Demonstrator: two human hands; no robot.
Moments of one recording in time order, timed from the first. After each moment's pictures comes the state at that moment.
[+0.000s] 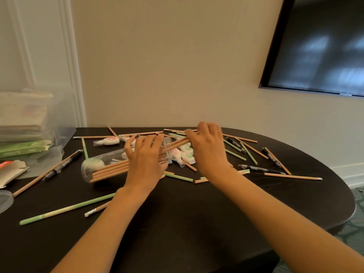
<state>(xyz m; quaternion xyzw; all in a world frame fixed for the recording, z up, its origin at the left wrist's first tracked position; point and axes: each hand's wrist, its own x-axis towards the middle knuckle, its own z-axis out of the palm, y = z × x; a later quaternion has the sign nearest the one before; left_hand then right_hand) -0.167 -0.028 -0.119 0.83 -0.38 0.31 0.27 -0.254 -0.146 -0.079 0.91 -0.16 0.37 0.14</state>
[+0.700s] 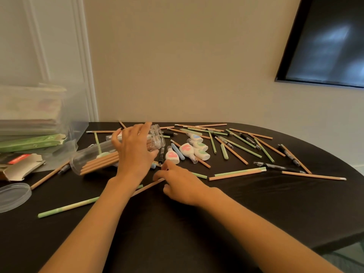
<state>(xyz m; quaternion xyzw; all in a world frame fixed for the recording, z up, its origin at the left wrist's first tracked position) -0.129 -0.003 -0.113 0.86 -0.30 0.29 0.29 -0.226 -0.093 -0.121 1.00 -0.01 0.01 -0.09</state>
